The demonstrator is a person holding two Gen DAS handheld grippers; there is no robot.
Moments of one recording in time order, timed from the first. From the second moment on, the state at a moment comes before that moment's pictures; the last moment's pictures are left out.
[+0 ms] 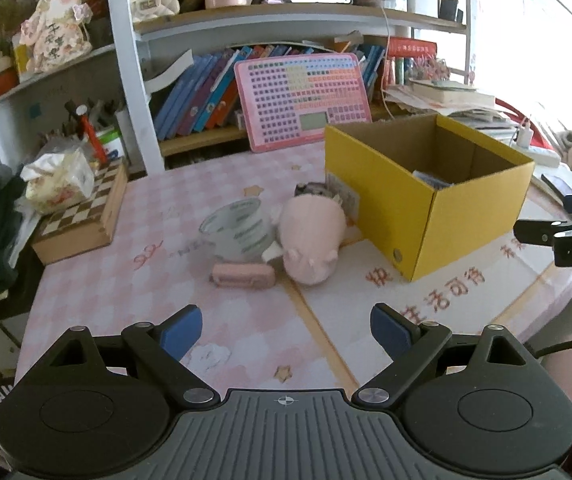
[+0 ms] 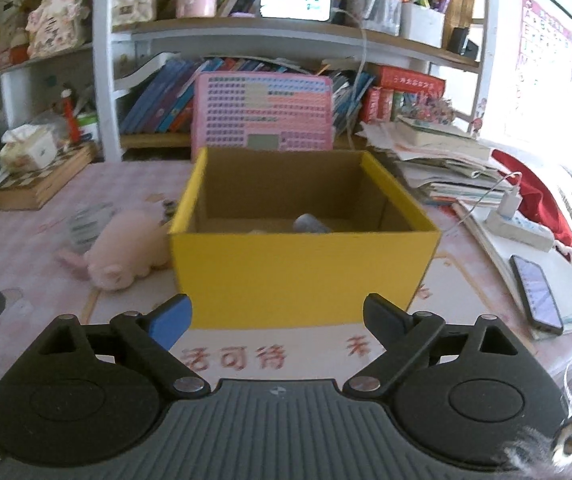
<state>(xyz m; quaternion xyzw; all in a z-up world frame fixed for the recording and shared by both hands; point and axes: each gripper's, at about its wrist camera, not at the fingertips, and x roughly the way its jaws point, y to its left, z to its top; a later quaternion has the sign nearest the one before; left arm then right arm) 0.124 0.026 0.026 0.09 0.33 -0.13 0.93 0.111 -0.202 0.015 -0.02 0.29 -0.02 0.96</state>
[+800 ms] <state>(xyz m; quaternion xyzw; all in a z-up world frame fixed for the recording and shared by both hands) 0.094 0.086 0.007 0.06 0.37 -0.13 0.92 0.094 -0.098 -0.001 -0.10 0.33 0.10 0.93</state>
